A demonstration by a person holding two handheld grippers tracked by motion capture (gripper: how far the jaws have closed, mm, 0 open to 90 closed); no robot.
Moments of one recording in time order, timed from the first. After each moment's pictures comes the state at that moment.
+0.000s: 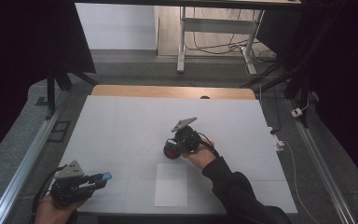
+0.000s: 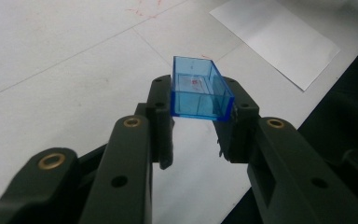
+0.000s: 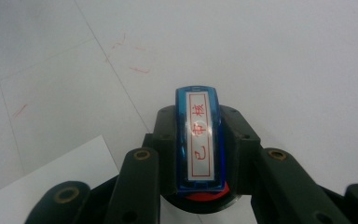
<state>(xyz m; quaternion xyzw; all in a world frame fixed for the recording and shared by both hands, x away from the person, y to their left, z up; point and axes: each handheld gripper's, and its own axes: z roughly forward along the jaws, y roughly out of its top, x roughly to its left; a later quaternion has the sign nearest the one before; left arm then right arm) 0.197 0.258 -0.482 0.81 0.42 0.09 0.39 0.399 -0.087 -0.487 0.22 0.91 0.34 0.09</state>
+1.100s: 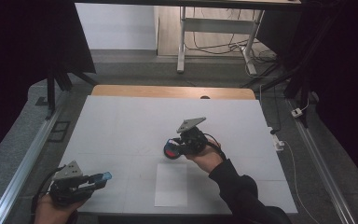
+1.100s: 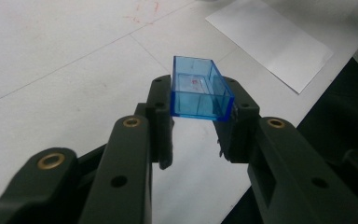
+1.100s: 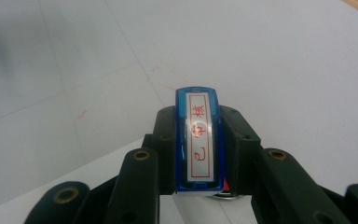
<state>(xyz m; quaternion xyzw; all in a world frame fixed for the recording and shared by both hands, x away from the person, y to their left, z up) 0.195 0.259 -0.481 0.81 0.41 0.10 0.40 0.374 -0.103 -0.454 0.19 0.90 0.38 0.08</state>
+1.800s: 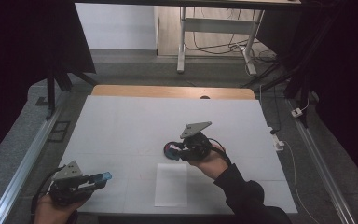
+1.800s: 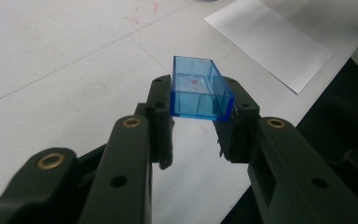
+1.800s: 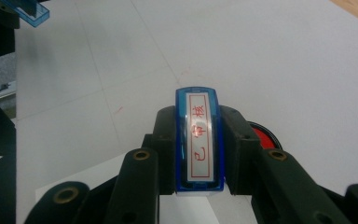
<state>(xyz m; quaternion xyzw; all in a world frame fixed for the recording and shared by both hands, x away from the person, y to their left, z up) 0.195 0.259 -0.481 0.81 0.41 0.09 0.40 0.349 -0.113 -0.438 0.16 0.90 0.41 0.06</state>
